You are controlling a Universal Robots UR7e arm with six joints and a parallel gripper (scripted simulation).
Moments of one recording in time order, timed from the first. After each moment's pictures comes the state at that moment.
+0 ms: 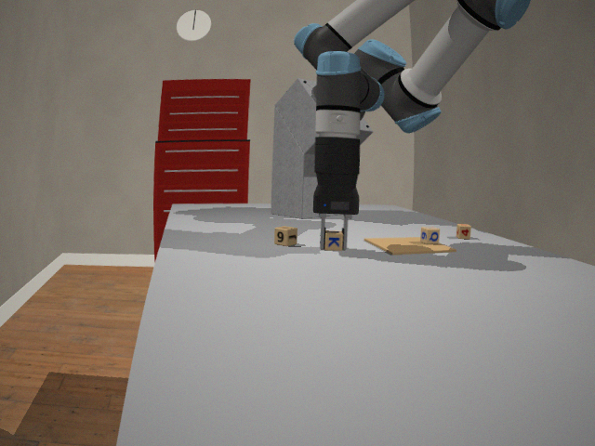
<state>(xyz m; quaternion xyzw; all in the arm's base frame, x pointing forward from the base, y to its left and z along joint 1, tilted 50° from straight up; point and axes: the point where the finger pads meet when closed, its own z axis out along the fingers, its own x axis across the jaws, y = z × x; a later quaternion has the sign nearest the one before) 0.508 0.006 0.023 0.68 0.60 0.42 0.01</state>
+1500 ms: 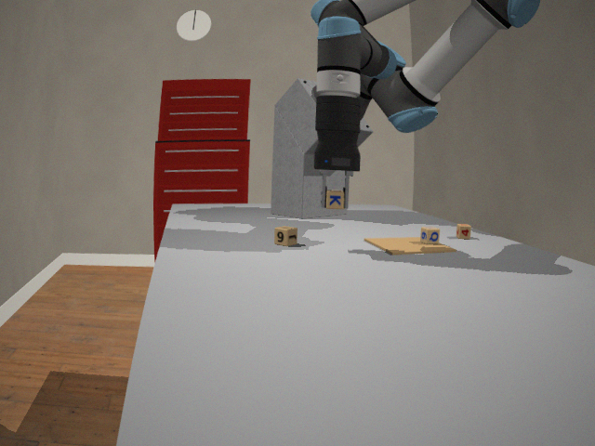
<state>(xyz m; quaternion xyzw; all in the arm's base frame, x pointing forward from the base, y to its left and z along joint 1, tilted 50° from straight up) 0.468 -0.030 0.069 0.68 0.60 0.42 0.02</state>
